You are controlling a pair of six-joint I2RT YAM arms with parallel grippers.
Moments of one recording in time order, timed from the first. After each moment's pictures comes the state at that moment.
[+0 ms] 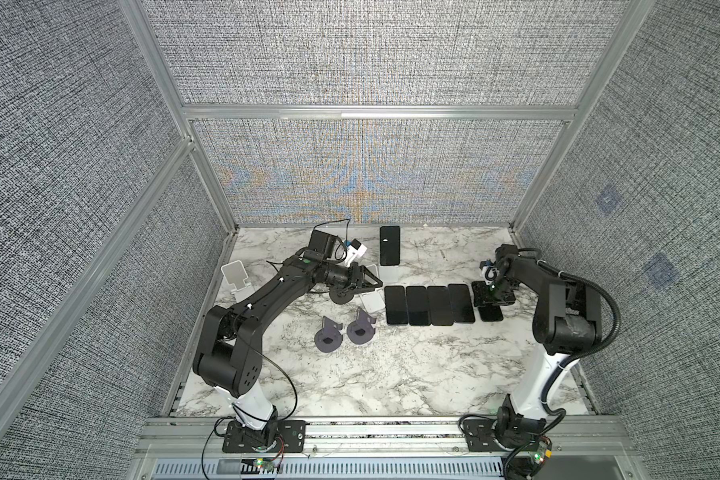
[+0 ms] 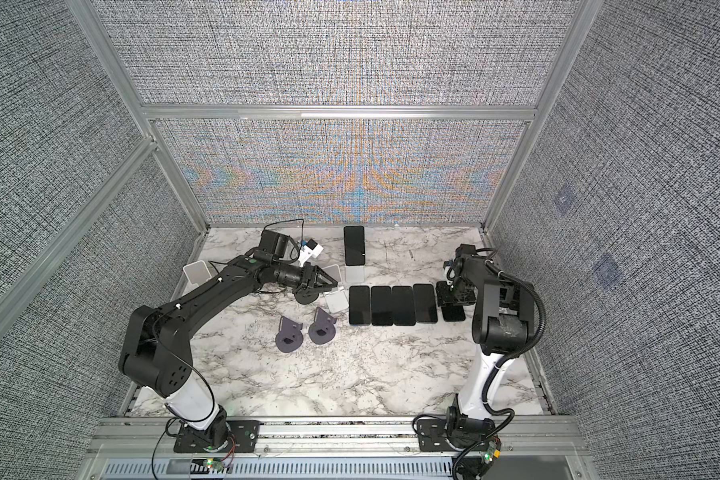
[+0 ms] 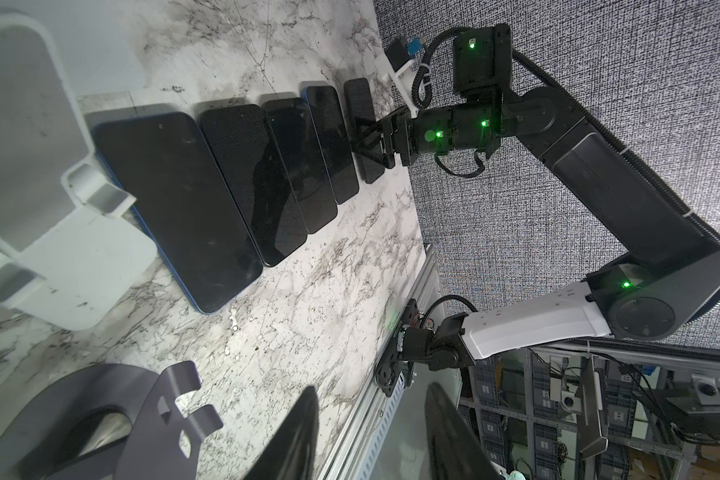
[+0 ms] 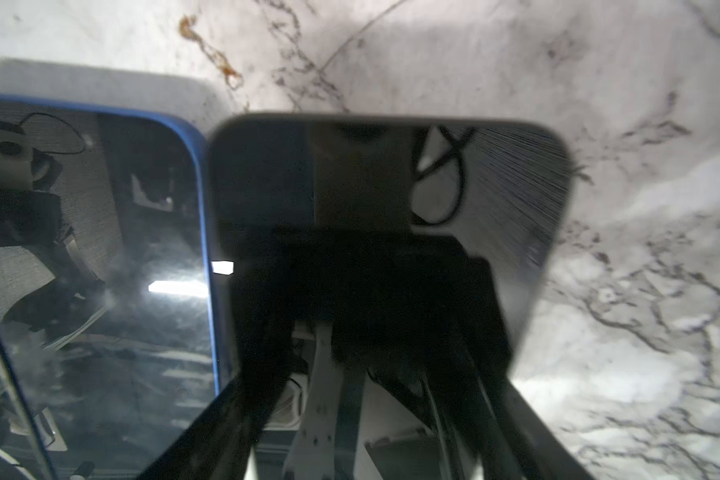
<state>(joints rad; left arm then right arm) -0.44 1.69 1.29 -0.47 0.99 -0.49 -0.15 1.95 1.33 -0.81 -0.04 -0.22</state>
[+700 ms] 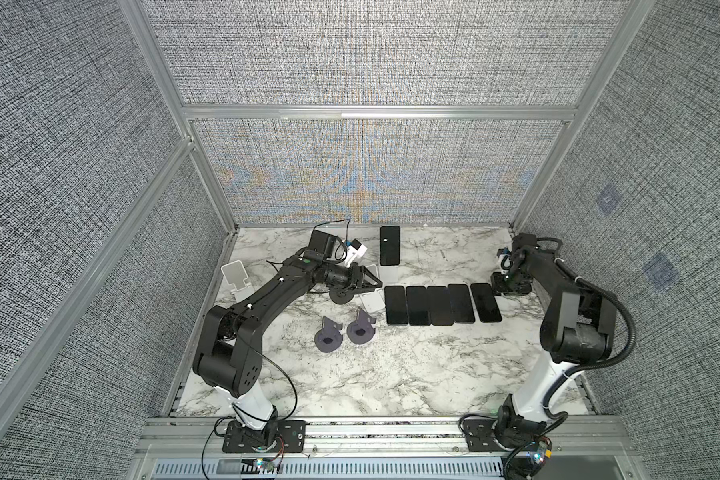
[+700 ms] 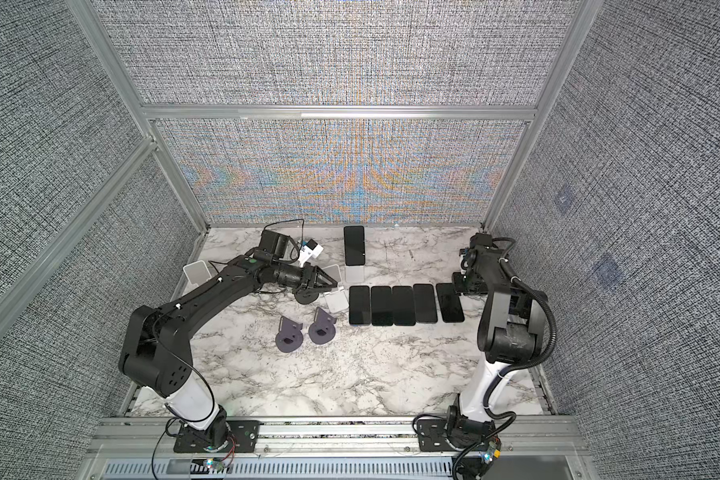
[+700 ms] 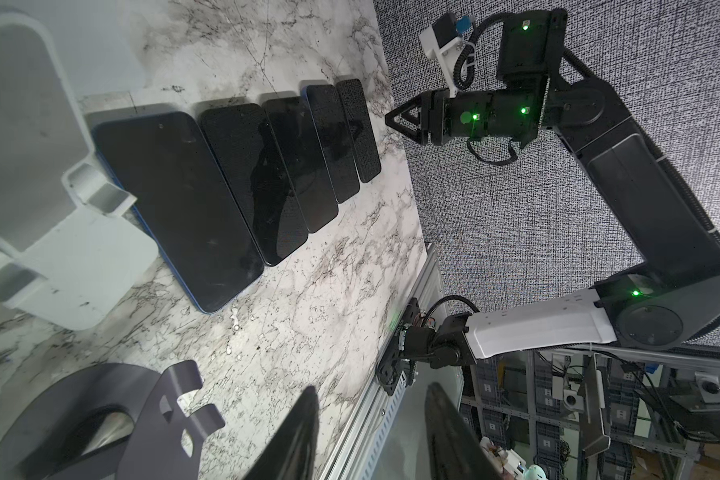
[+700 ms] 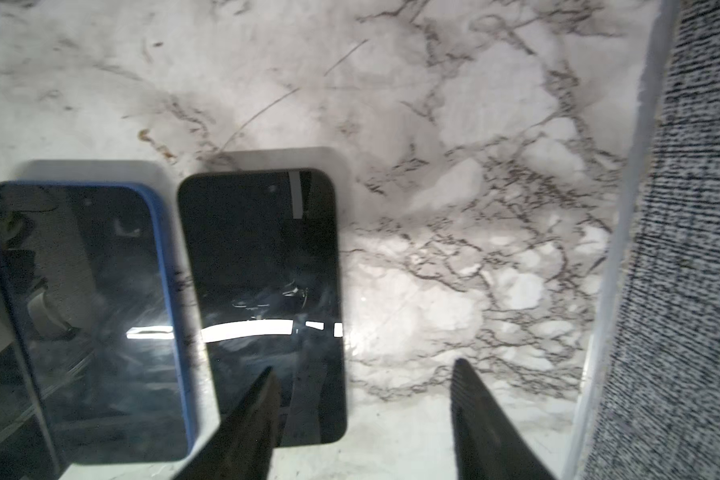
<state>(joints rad) -0.44 1.69 1.29 -0.47 0.99 -0.48 -0.21 1.89 1.42 -0.84 0.07 -0.21</state>
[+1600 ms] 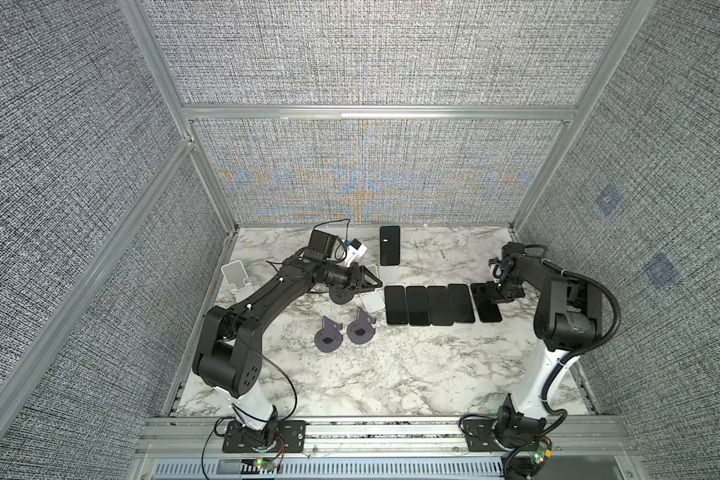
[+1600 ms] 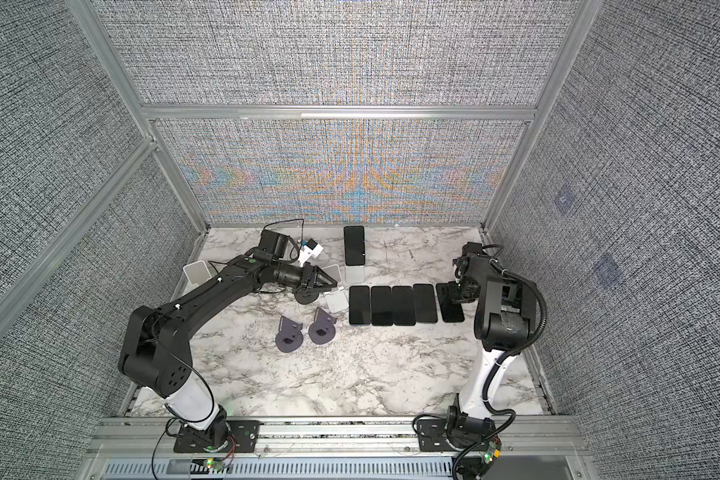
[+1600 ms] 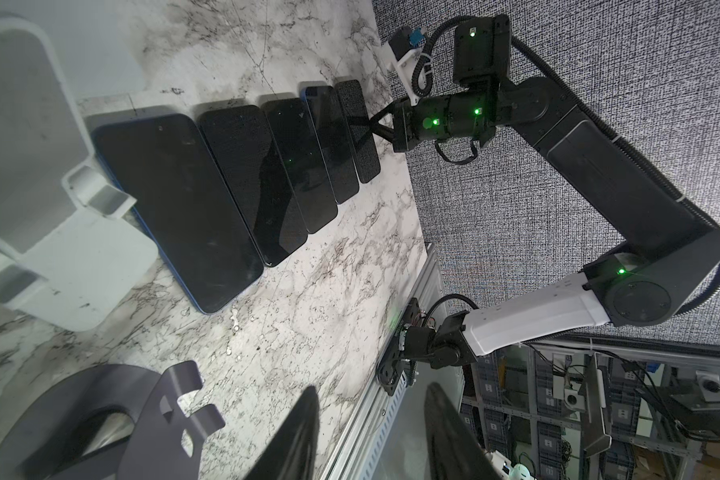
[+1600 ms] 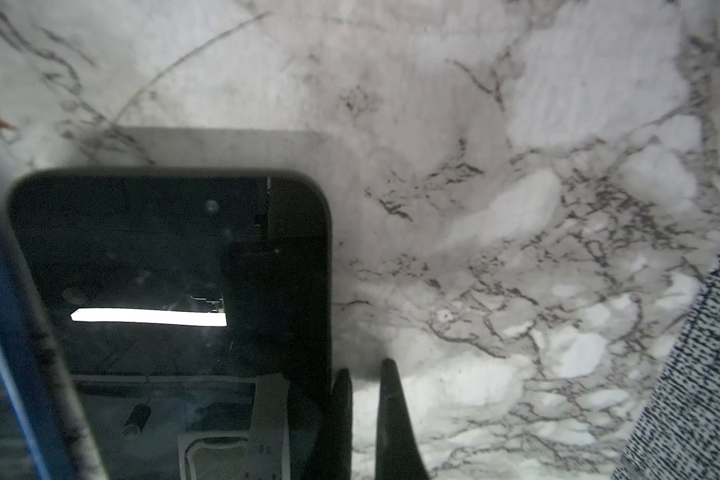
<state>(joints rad) -0.44 1.69 1.29 -0.47 0.99 -0.47 -0.19 1.98 1.35 -0.74 0.11 -0.27</state>
